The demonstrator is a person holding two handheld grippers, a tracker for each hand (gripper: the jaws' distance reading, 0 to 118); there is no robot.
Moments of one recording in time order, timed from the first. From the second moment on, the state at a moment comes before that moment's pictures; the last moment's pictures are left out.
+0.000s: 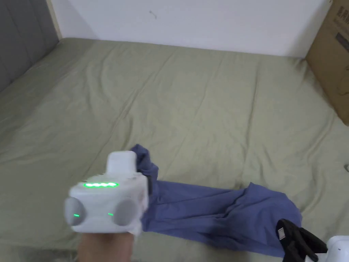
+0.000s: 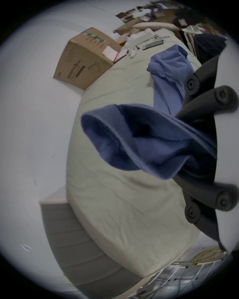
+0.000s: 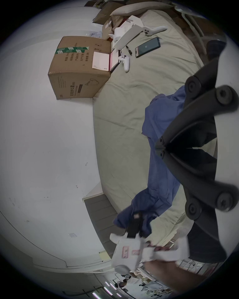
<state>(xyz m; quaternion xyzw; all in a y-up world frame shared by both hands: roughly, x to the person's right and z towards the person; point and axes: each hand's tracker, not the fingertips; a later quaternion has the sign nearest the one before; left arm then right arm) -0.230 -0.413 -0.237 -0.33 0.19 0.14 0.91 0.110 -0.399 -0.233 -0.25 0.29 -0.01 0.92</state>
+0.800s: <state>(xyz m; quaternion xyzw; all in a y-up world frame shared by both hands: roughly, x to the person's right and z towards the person) -0.214 -0.422 -0.232 -0.28 0.08 0.27 0.92 0.176 -0.396 -0.243 -0.25 0.28 -0.06 0.93</state>
